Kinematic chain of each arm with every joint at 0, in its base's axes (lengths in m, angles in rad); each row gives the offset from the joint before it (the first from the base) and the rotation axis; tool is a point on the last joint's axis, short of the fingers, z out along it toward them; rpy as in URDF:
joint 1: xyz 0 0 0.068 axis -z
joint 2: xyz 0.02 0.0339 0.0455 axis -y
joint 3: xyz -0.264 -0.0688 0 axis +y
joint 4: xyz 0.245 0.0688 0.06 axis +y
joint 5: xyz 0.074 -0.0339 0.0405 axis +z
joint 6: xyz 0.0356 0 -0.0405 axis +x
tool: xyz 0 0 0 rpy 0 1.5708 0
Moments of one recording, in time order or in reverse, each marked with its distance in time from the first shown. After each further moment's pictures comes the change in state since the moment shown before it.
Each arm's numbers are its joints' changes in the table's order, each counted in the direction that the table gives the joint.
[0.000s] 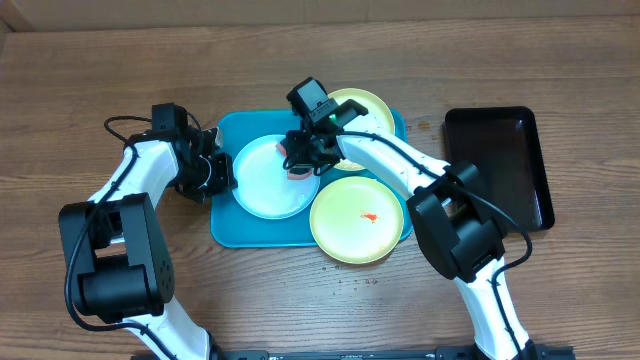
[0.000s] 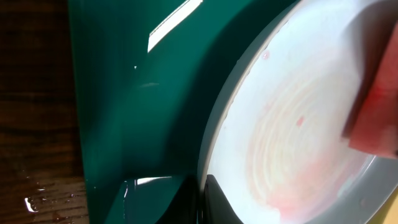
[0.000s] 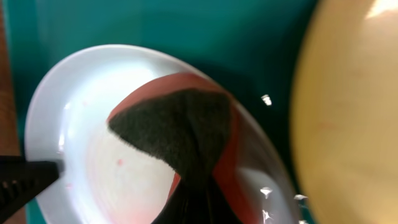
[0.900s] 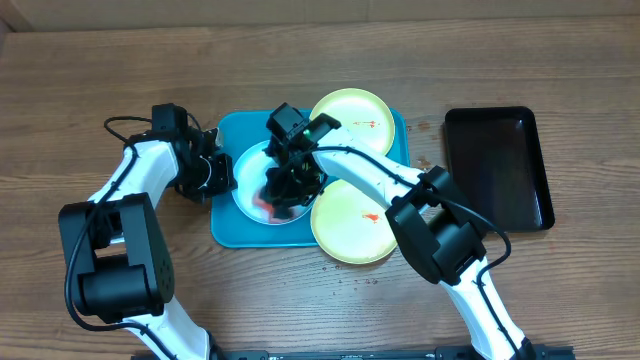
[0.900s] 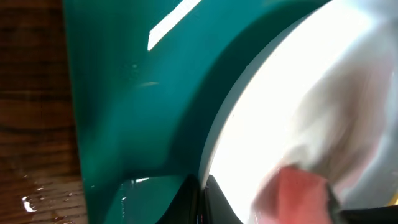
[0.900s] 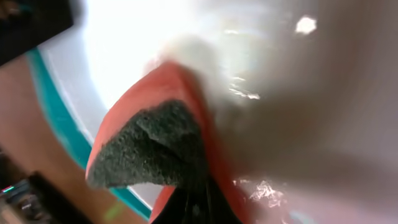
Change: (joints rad) left arm 0.000 0.000 0.000 0.002 0.001 0.007; right arm -0.085 -0.062 -0.076 0.275 0.236 -0.142
